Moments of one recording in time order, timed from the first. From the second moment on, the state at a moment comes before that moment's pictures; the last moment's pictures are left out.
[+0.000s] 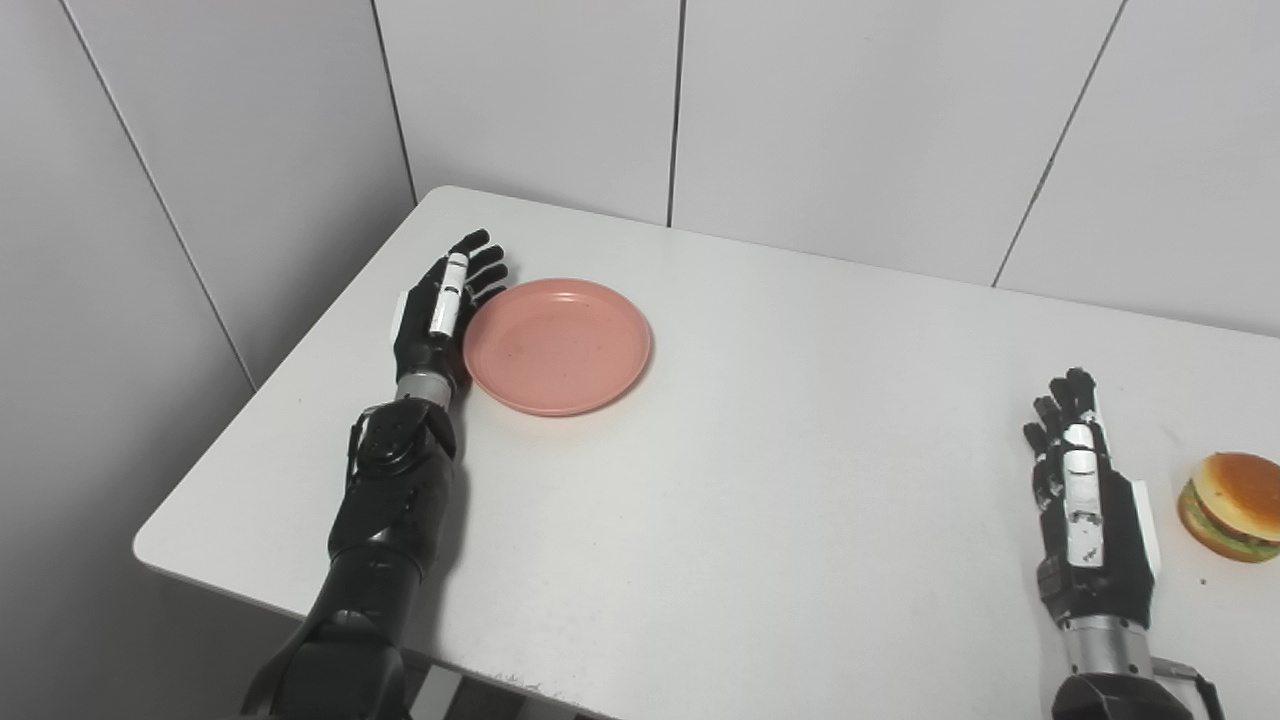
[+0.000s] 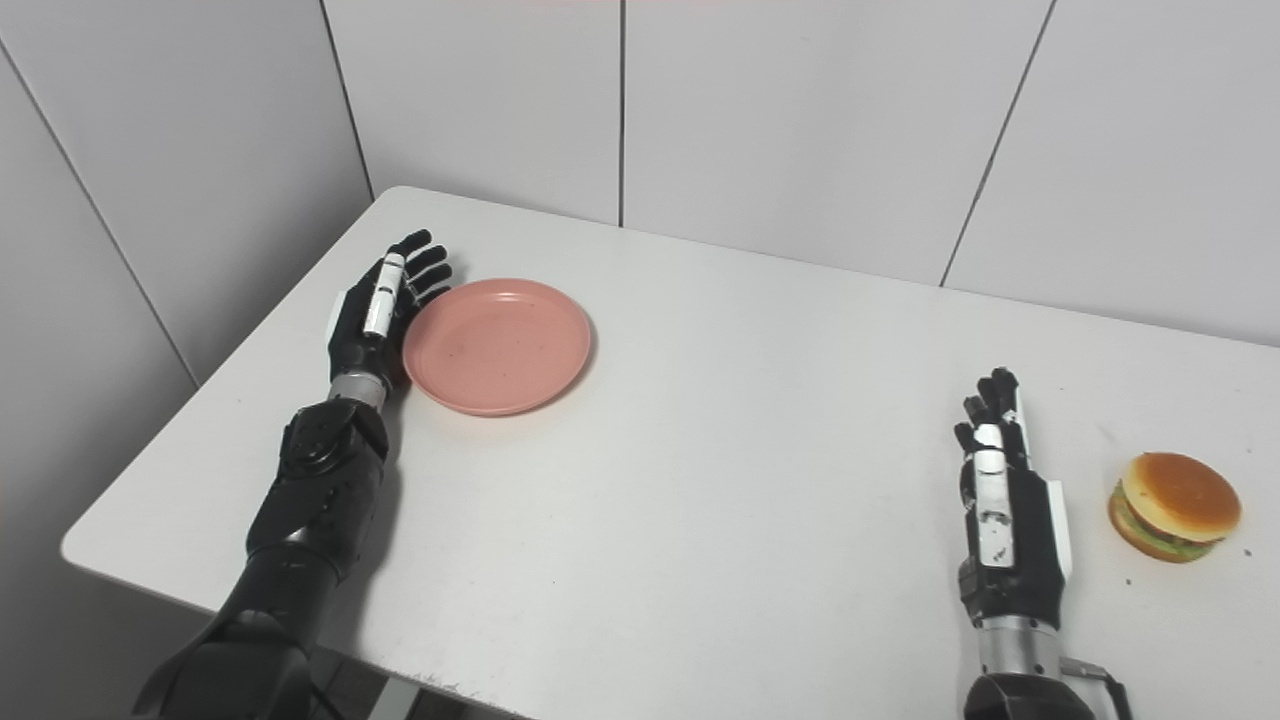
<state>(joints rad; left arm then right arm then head) -0.50 0.22 0.31 0.66 -0.32 -0.14 -0.02 -0.24 -0.05 -0.04 0.18 0.15 -0.18 0.12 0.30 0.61</state>
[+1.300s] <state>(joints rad) -0.46 0.04 0.13 0.51 -0.21 -0.05 -0.02 -0.23 -0.02 -0.02 0.16 0.10 -0.15 0.09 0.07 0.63</state>
